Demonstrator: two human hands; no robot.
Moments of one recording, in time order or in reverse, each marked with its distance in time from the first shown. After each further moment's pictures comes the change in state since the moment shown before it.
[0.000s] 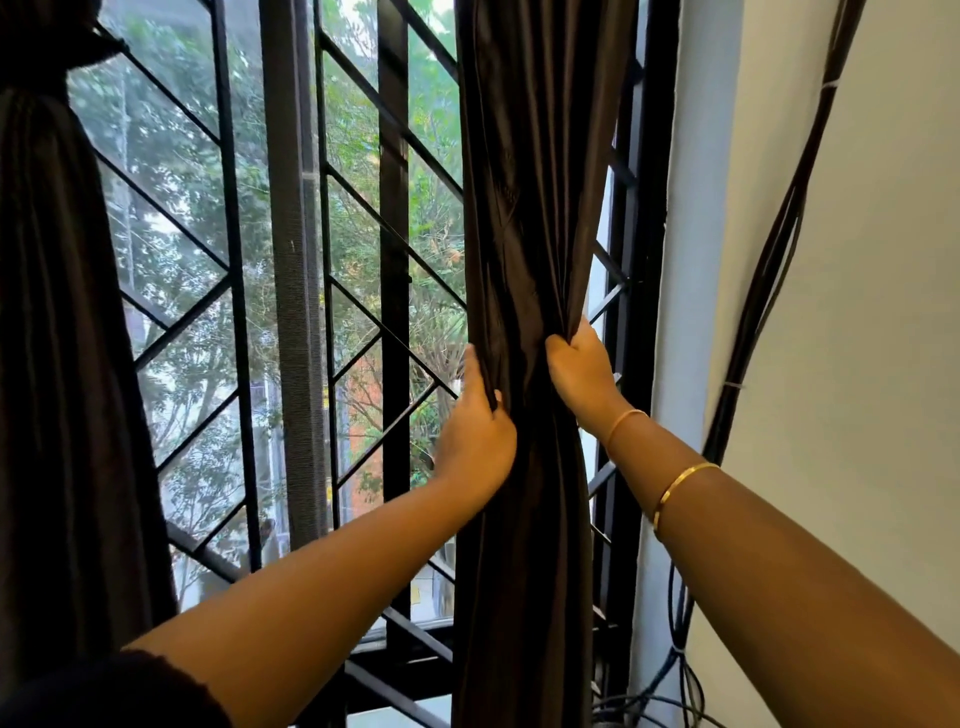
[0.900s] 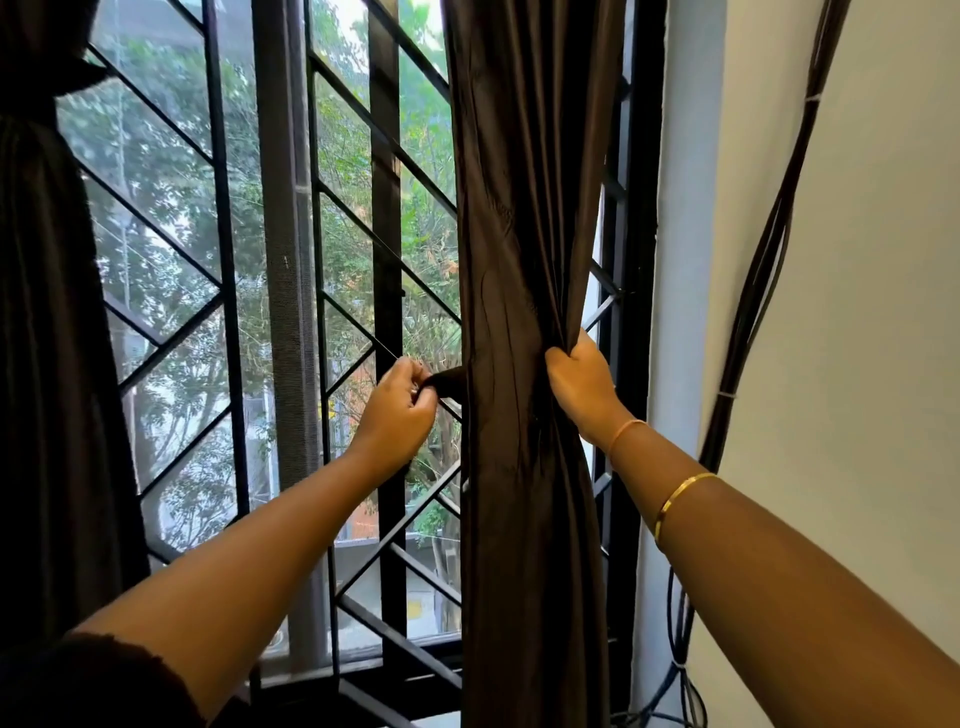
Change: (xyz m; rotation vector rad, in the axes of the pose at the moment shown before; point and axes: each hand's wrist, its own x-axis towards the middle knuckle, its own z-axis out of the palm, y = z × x) left_hand 0.052 -0.043 -0.054 0.021 0.053 0.164; right_hand 0.004 0.002 -0.012 -0.016 -0.012 0.034
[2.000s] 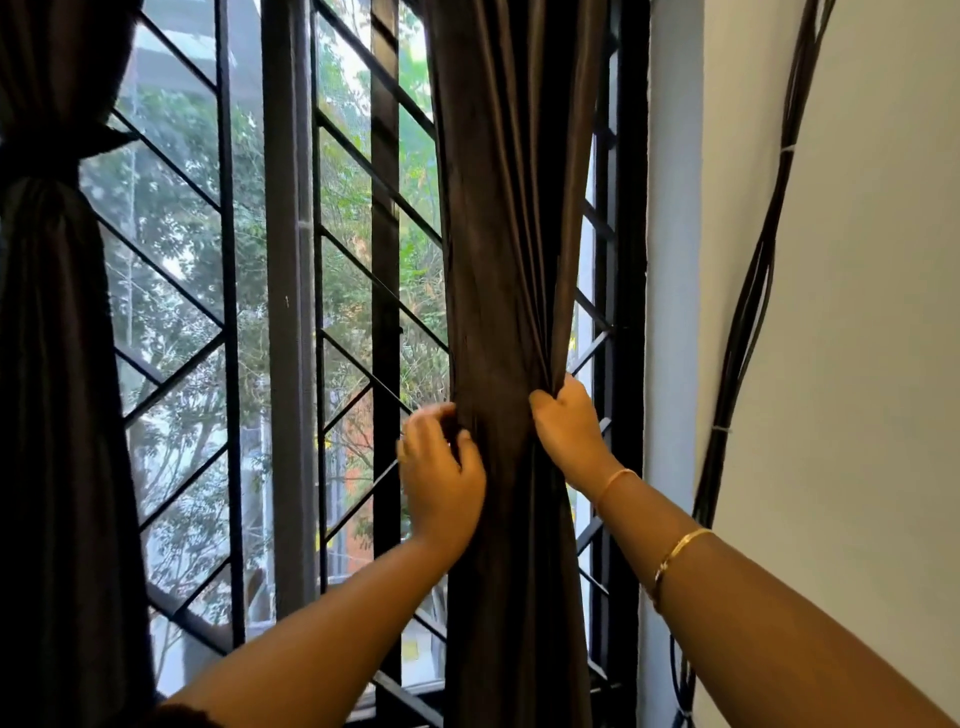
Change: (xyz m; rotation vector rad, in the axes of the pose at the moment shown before) left_hand -0.032 0.032 0.057 -0.004 0.392 0.055; right_hand -0.012 -0.013 0.007 0.043 0.007 0.000
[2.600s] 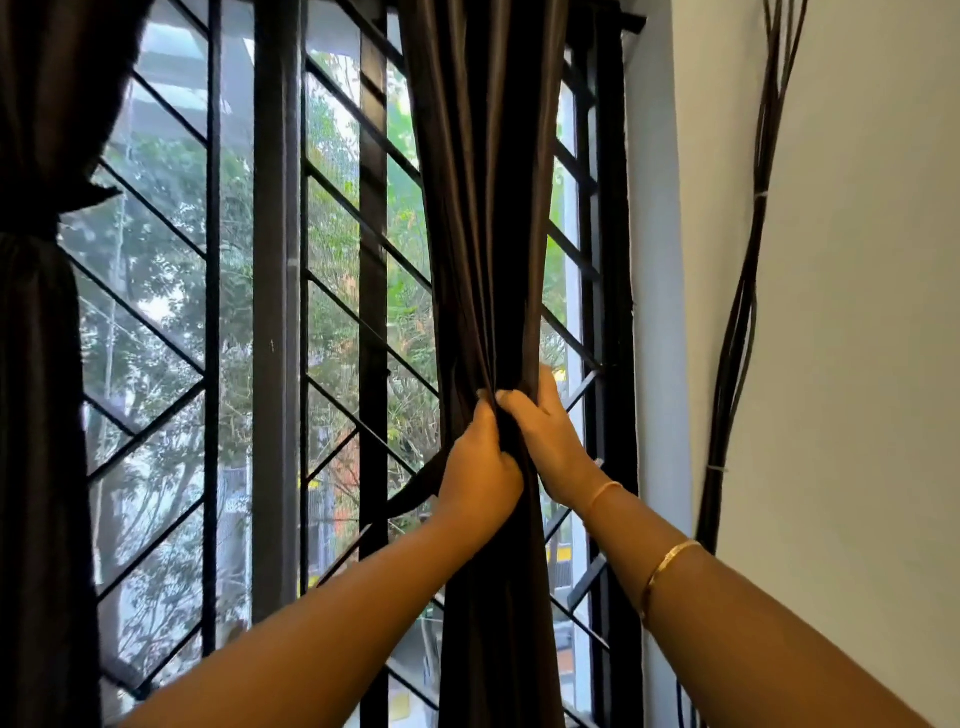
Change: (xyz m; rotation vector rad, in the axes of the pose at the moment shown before) left_hand 0.040 0.051 0.015 -0.035 -0.406 0.142; right_hand 0.027 -0.011 0.001 0.269 -0.217 -0.134
